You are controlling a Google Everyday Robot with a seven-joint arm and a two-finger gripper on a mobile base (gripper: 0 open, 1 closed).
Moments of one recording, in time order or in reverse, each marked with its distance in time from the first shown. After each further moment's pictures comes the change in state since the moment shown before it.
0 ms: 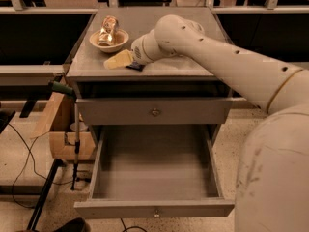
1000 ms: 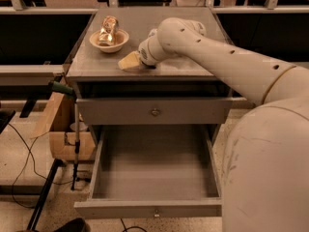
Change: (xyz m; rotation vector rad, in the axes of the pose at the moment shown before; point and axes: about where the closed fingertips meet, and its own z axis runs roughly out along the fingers) arm 0.019 -0.040 0.013 0.091 0.064 -0.005
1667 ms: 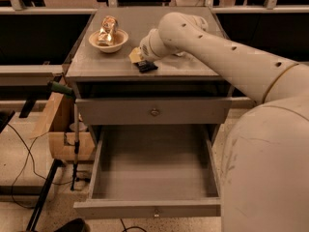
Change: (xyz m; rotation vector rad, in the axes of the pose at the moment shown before) arm -0.010 0.000 -0.008 0.000 0.000 0.000
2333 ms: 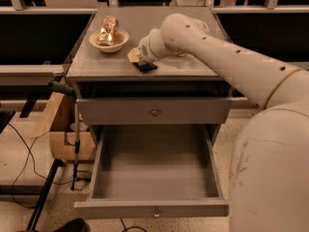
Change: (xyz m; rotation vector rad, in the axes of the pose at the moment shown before) arm -0.003 0.001 -0.005 -0.039 -0.041 0.002
